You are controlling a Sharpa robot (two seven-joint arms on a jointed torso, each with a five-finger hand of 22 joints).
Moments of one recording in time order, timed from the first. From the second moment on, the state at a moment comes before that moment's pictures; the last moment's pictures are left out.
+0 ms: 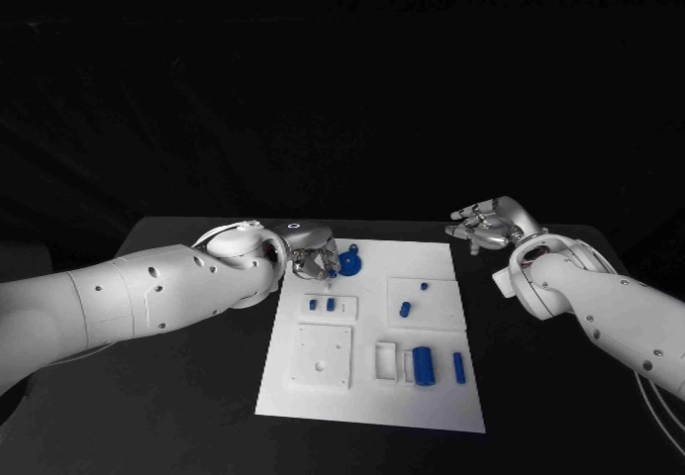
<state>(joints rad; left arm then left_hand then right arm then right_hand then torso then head) 1.29 -0.66 -0.17 1.28 -1.45 -0.21 0.00 1.43 -0.04 0.25 -0.10 0.19 1.23 0.09 0.06 0.07 1.31 0.04 0.06 0.06 1.35 -0.05 1.14 0.32 0.08 1.24 -0.07 0.35 1.31 0.91 -0.71 0.42 1.23 -1.20 -0.44 -0.08 1.26 -0.17 0.27 -0.04 0.51 1.03 0.12 0.07 0.06 1.10 0.05 0.46 0.07 1.31 -0.04 0.84 0.70 0.12 1.47 -0.06 0.12 1.19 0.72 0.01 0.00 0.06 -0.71</state>
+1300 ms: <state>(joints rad) 1.27 -0.66 -0.20 1.25 -1.45 -0.17 0.00 1.43 -0.04 0.24 -0.10 0.18 1.22 0.09 0.06 0.07 1.30 0.04 0.06 0.06 1.35 -0.05 1.13 0.32 0.08 1.24 -0.07 0.35 1.31 0.91 -0.71 0.42 1.23 -1.20 -0.44 -0.08 1.26 -0.17 0.27 -0.04 0.52 1.03 0.12 0.07 0.06 1.10 0.05 0.46 0.07 1.31 -0.04 0.84 0.70 0.12 1.47 -0.06 0.12 1.19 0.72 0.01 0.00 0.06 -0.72</state>
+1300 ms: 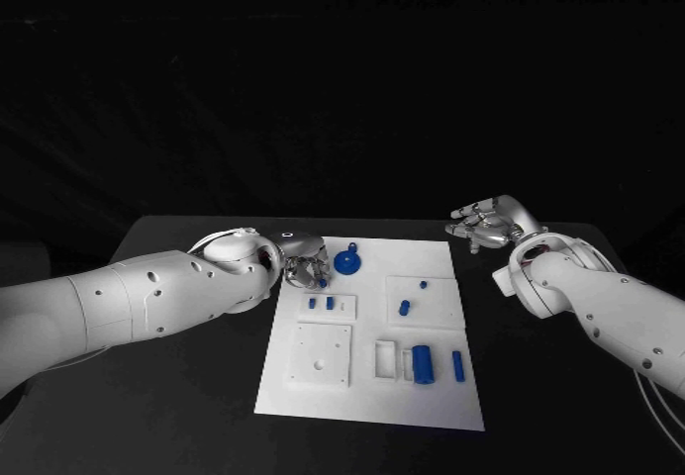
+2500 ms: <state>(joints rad) 1.27 -0.63 -0.20 1.22 -1.46 -0.16 -0.01 1.43 -0.04 0.25 -0.10 0.18 1.21 0.09 0.06 0.07 1.30 0.04 0.06 0.06 1.35 -0.05 1.13 0.32 0.08 1.24 -0.07 0.35 1.31 0.91 -0.71 0.42 1.23 -1.20 -0.43 -0.08 1.25 -0.17 0.27 -0.04 0.52 1.03 0.12 0.07 0.06 1.10 0.05 0.44 0.07 1.31 -0.03 0.84 0.69 0.11 1.47 -0.06 0.12 1.20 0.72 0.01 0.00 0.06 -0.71</state>
